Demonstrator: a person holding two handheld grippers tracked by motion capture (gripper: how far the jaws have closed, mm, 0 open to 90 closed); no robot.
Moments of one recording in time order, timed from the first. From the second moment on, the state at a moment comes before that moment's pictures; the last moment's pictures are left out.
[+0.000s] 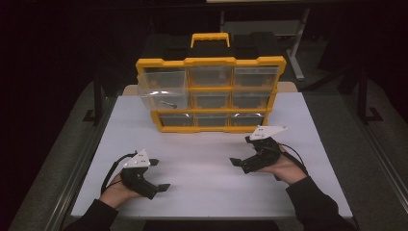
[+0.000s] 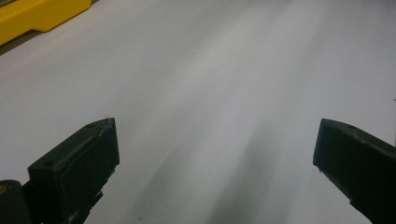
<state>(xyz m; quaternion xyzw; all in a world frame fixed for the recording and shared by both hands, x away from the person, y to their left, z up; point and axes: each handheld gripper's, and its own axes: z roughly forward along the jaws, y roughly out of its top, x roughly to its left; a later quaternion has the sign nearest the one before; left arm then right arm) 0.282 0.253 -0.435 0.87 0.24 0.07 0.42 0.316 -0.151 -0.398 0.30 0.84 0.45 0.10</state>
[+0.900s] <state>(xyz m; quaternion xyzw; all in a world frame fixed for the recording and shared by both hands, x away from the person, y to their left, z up) 0.282 0.255 -0.436 0.87 0.25 0.07 0.41 0.268 -0.196 -0.445 0.34 0.82 0.45 0.13</state>
